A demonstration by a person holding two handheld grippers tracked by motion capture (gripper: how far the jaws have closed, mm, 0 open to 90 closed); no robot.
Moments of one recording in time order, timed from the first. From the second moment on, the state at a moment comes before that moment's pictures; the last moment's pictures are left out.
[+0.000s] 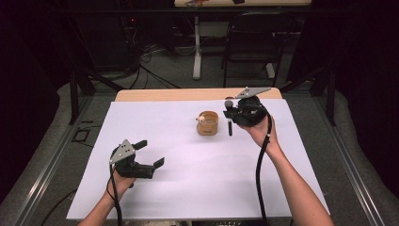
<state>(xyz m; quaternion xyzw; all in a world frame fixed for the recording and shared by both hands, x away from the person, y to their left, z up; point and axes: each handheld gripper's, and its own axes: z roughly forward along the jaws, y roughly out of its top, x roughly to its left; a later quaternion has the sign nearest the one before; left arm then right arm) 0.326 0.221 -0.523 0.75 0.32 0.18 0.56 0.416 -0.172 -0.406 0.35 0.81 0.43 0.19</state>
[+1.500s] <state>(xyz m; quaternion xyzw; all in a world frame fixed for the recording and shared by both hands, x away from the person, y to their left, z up) 0.326 0.220 -0.524 0.75 0.31 0.17 0.56 0.456 -0.120 -0.391 0.31 0.81 0.43 0.24</state>
